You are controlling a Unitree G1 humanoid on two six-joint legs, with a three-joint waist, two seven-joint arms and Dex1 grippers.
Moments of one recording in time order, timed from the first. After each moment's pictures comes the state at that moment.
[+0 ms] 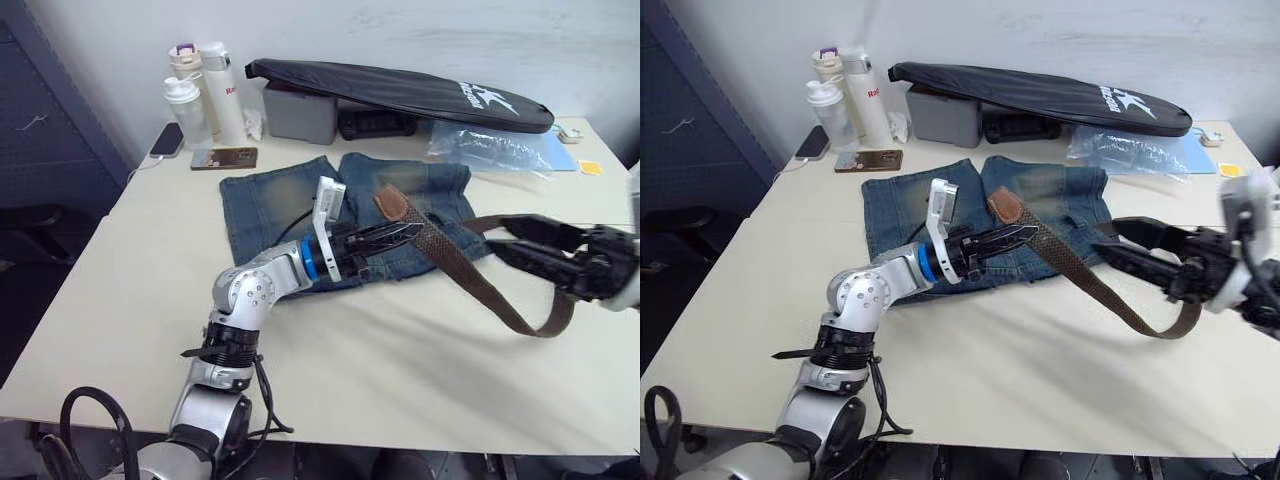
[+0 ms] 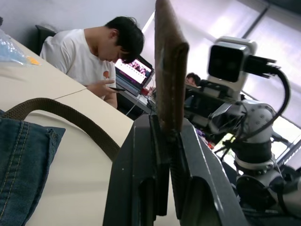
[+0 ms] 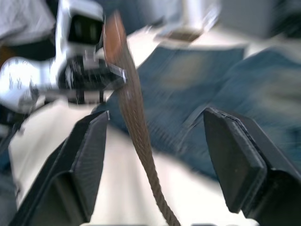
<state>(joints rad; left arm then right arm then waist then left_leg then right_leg) -0.69 0.02 -0.03 0.05 -0.81 0.85 -0.62 -0.17 -0.92 -0.69 -0.44 1.15 1.04 0.76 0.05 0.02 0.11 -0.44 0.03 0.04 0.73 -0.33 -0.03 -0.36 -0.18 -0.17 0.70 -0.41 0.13</state>
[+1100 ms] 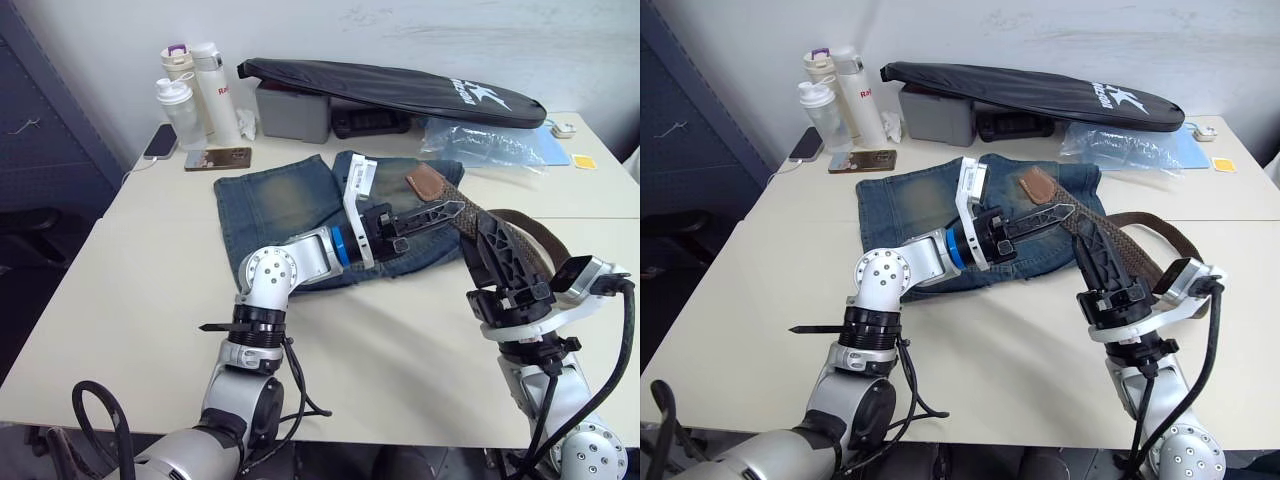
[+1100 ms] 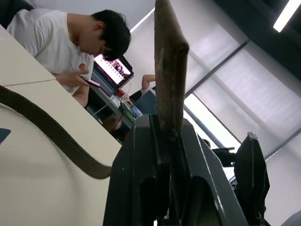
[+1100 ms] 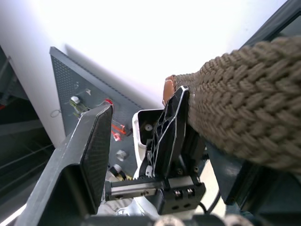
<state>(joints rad) -0.82 -0.14 0.08 0.15 -0.94 1.02 -0.45 0.10 -0.19 -0.30 -0.66 1.61 0.44 0.19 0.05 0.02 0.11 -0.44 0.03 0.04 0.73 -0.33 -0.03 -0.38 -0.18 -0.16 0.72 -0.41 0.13</state>
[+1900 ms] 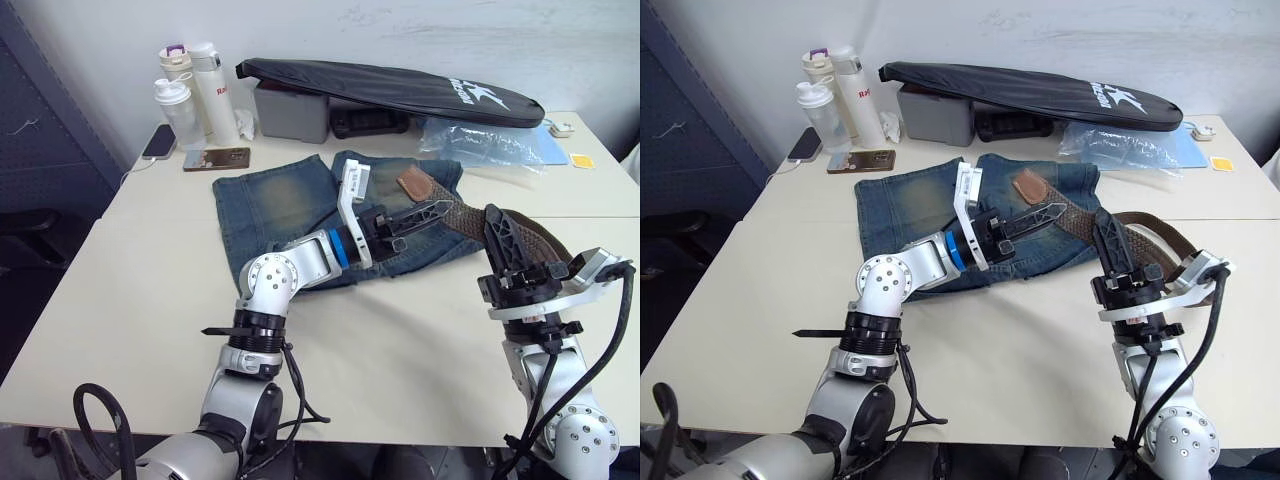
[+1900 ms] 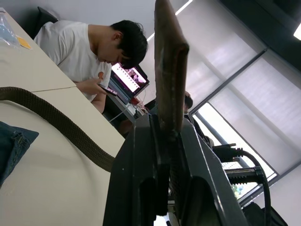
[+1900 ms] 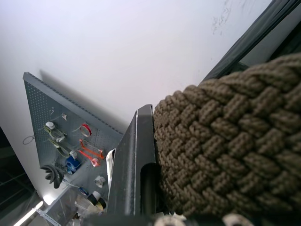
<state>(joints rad) -0.80 -0.14 0.06 0.15 -0.91 0.95 -0.41 0.02 -0.19 -0.31 -0.58 1.57 0.37 0.11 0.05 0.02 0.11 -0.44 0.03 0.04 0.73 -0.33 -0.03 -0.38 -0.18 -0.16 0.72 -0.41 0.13</state>
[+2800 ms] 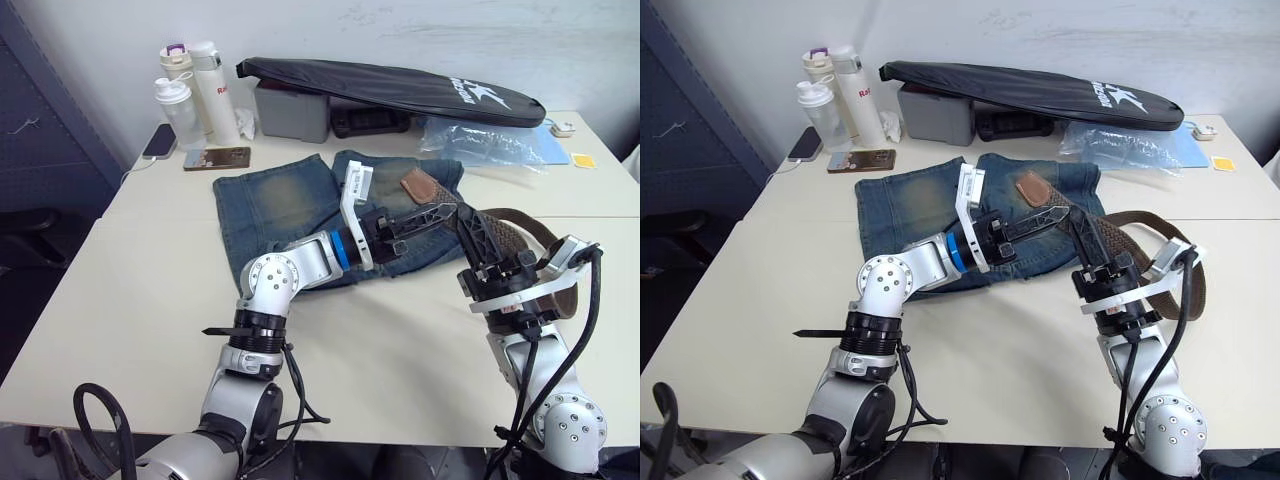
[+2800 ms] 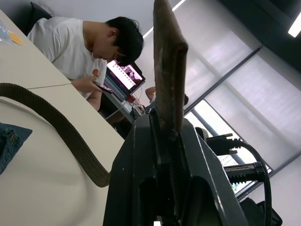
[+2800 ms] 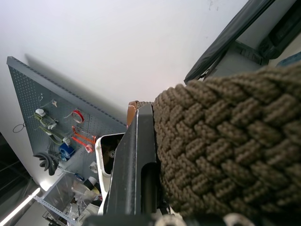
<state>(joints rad) -0.80 -0.14 0.06 0.15 -0.91 0.96 -0.43 -0.03 -0.20 -0.25 -0.58 1.55 0.39 0.02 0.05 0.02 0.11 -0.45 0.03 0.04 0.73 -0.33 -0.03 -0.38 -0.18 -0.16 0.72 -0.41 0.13</state>
